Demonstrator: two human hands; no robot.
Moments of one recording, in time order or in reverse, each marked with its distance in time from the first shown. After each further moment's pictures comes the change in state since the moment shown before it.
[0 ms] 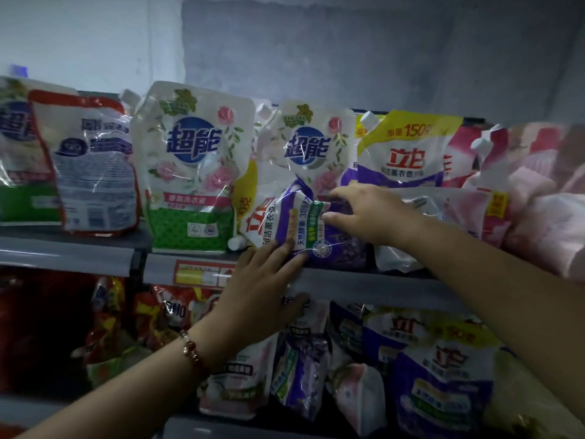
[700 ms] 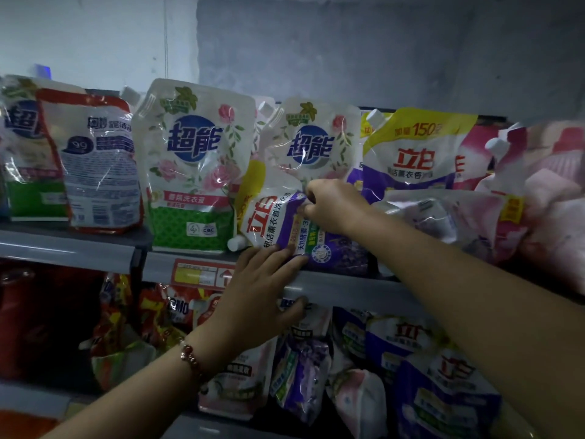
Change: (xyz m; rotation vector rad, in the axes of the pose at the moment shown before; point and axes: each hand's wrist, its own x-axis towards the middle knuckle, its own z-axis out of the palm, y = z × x) left_hand 0.001 0.006 0.012 -0.134 0.098 -0.038; right_hand 0.051 -0.027 0.026 0.106 0.040 0.053
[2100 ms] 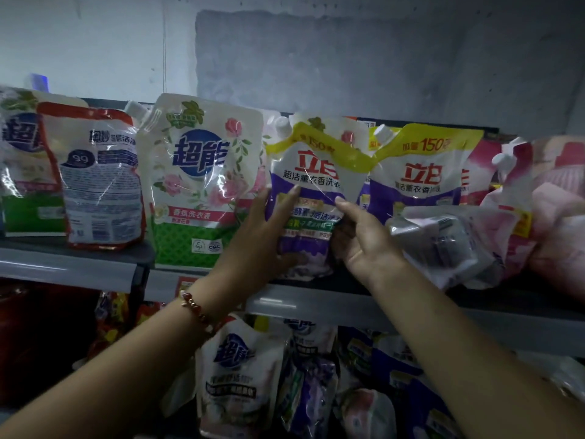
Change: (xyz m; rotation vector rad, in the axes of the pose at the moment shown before) left_hand 0.068 -0.035 -0.042 -0.284 0.066 -0.124; right_hand -0.027 -0.001 0.020 1.805 0.154 0.478
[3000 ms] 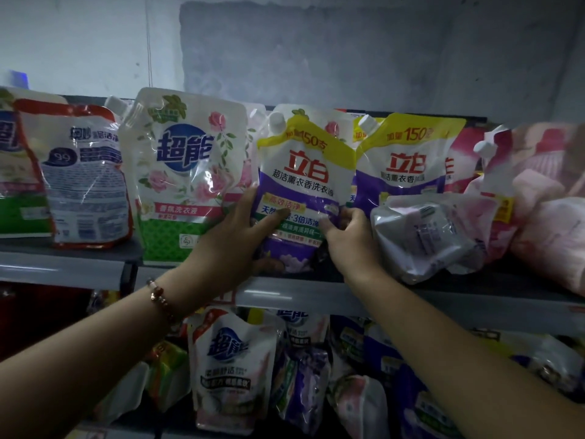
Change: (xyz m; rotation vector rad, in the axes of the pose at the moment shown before) left_hand -0.010 -0.003 -0.019 0.386 -0.186 0.073; right_hand 0.002 0.025 -0.024 -0.650 0.187 -0.372
